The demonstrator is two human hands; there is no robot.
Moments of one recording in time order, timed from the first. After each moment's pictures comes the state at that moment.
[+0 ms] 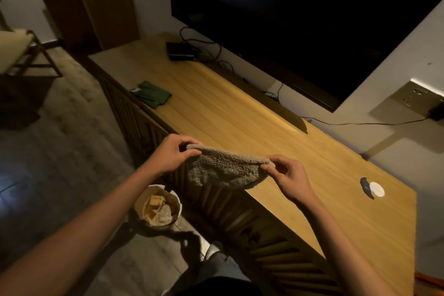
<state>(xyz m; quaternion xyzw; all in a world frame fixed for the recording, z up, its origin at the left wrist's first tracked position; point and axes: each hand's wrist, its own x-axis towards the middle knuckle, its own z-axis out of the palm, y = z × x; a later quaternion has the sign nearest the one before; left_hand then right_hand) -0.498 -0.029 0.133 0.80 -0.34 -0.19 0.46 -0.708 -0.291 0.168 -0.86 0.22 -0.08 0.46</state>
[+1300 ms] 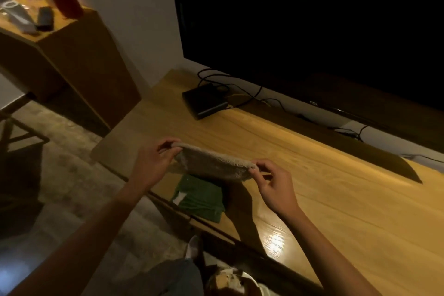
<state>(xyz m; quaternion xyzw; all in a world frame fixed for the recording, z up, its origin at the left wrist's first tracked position) 0.049 -0.026 0.098 0.82 -0.28 -0.17 0.47 -0.203 -0.230 0.091 -0.82 0.31 -0.19 0.45</state>
